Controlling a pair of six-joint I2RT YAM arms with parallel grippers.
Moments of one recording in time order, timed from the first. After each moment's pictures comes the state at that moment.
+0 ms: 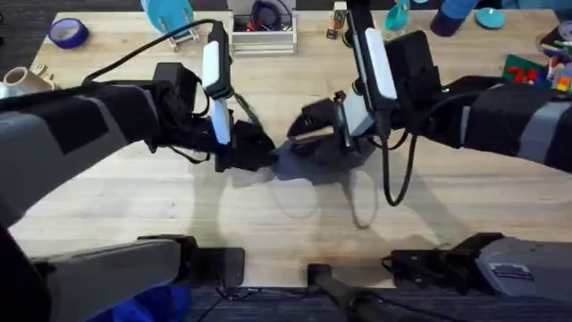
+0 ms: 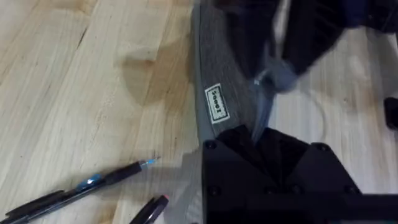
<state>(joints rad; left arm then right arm) 0.00 1.43 0.70 -0.75 0.97 1.26 0.48 1.47 0.77 -0.19 -0.92 -0.95</state>
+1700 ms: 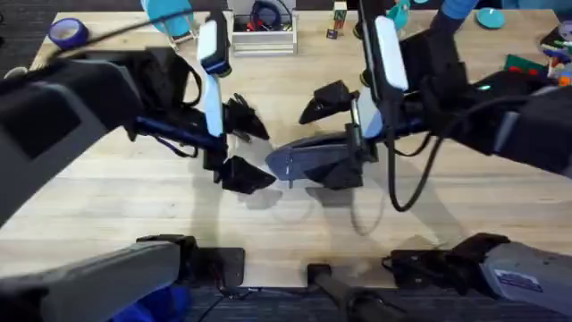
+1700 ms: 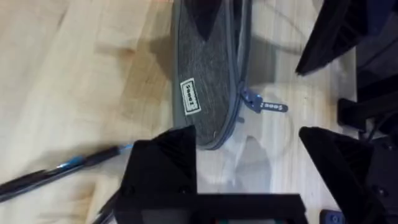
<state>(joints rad) 0.01 1.38 0.84 -1.07 0.90 1.26 0.47 1.33 0.79 -0.40 -0.82 -0.87</state>
